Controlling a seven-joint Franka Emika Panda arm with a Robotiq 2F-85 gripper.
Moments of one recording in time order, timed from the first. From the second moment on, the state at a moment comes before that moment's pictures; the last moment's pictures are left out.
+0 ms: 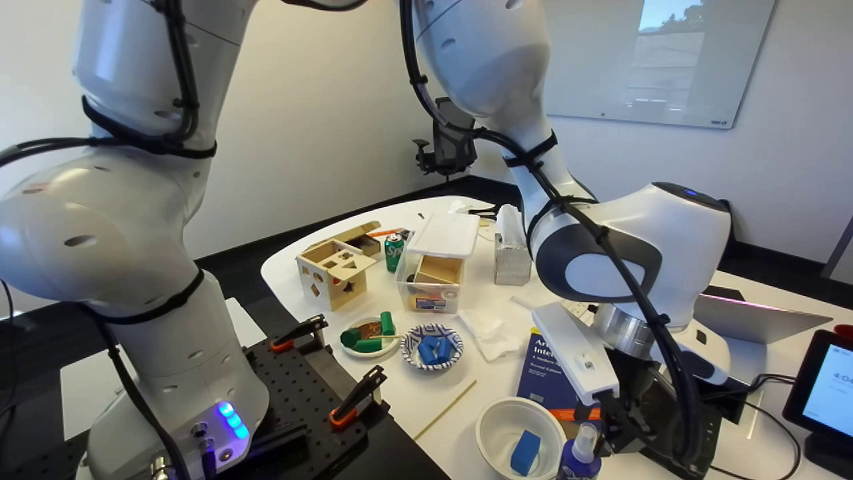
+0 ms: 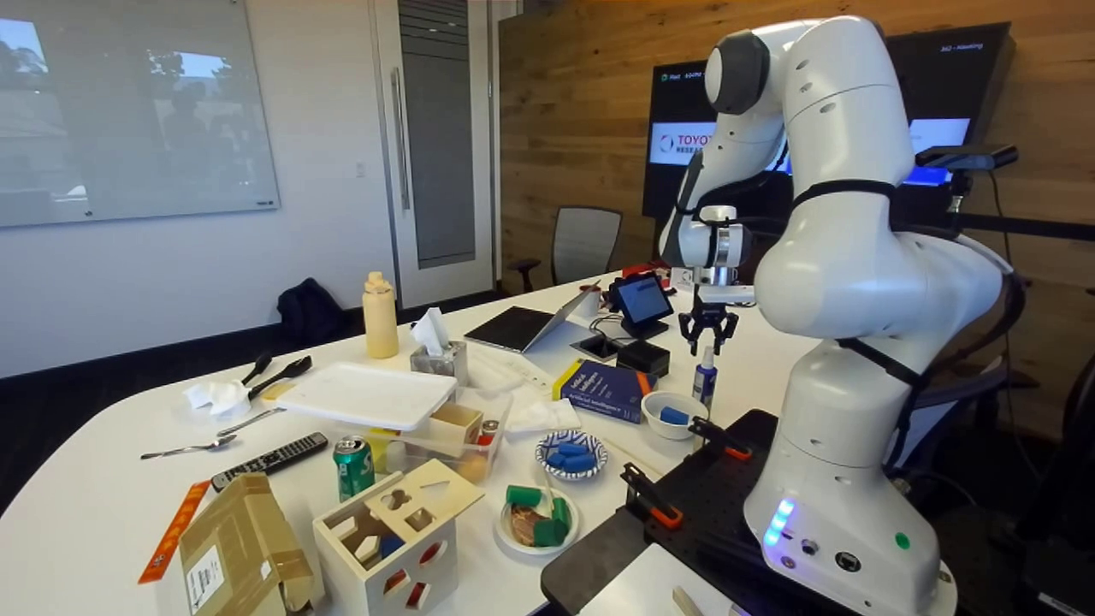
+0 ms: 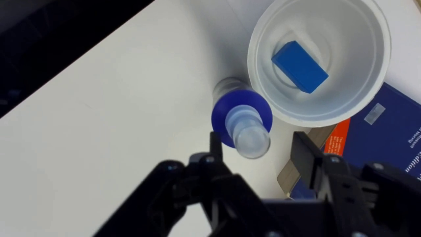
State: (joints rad) arm -0.53 0.51 -0.30 -2.16 0.18 2.56 -0.29
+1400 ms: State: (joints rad) arm -0.53 0.43 -0.31 -2.10 0.16 2.39 -0.25
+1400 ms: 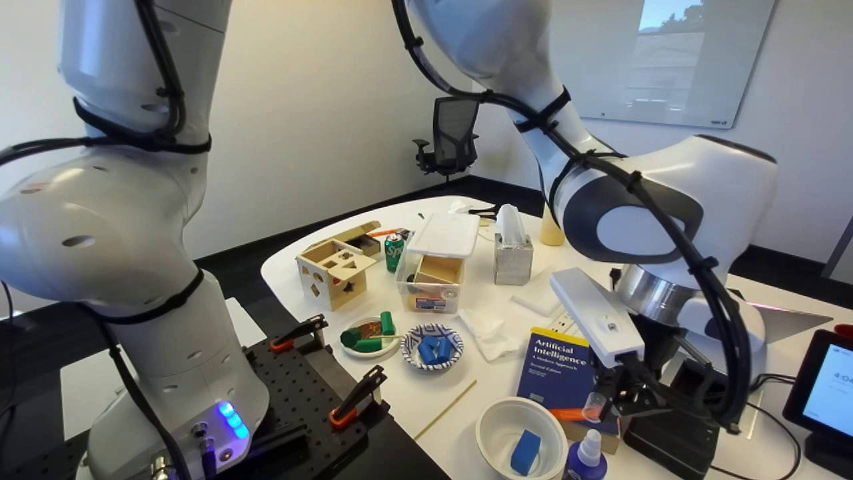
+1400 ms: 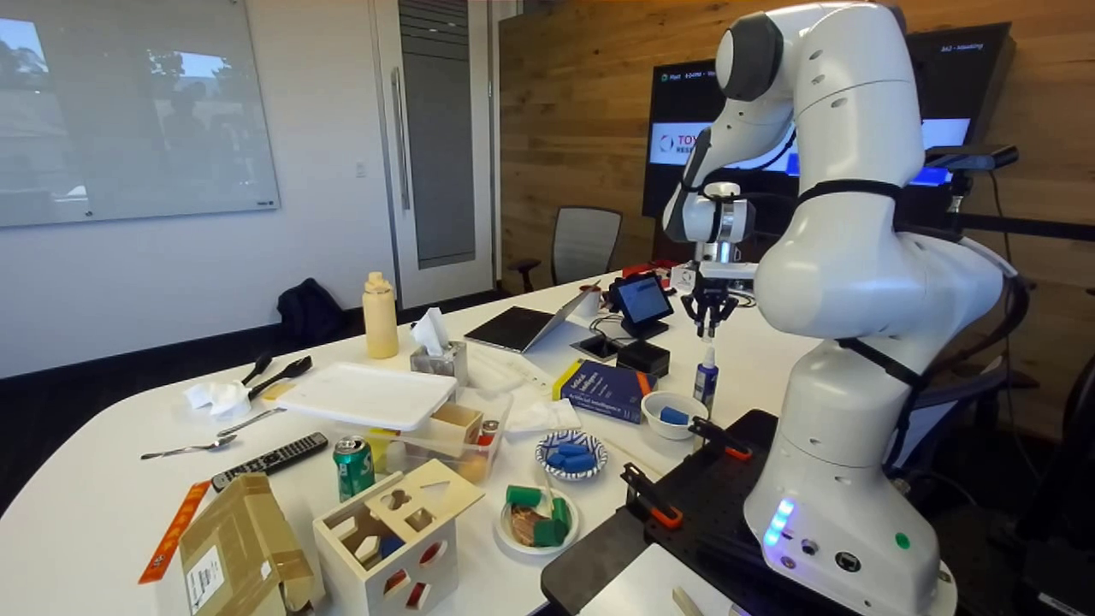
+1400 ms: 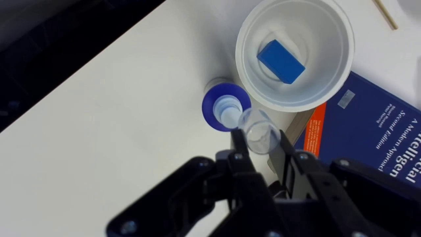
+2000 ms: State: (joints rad) arm -0.63 0.54 -0.28 -1.96 0.32 2.46 -0.25
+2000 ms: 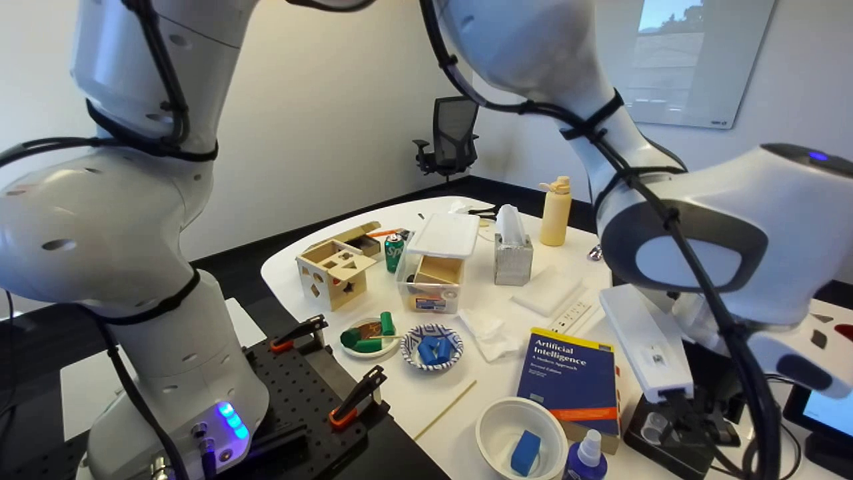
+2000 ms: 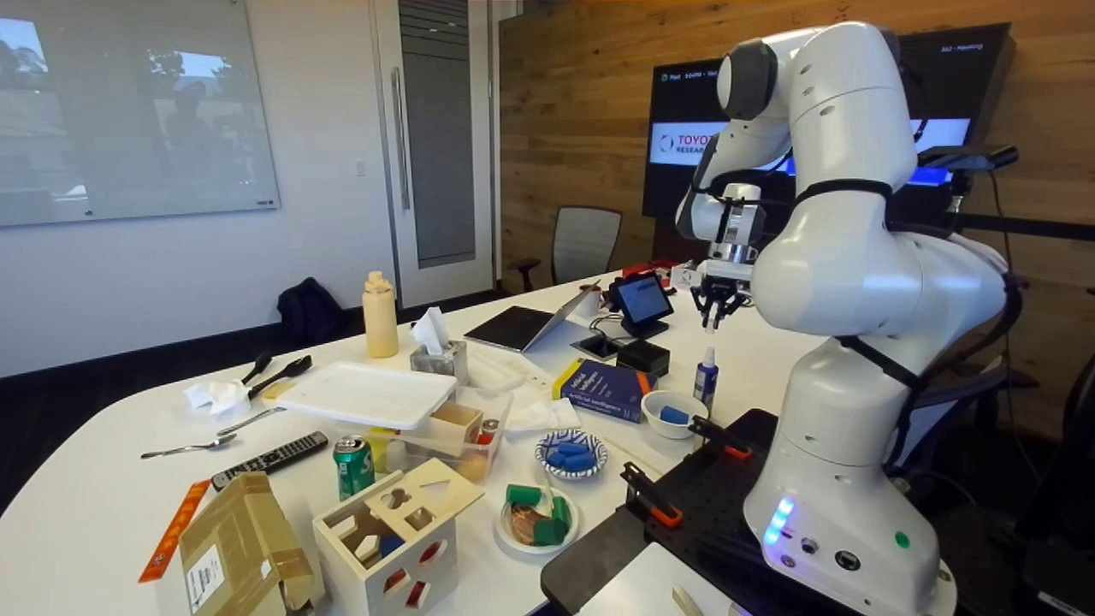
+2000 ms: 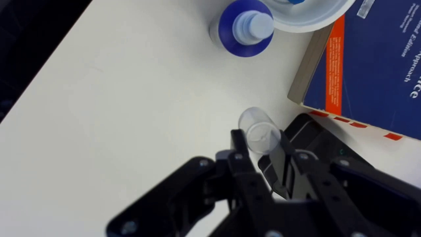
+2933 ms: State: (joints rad) arm -0.78 1.13 -0.23 -1.40 0.27 2.44 -0.09
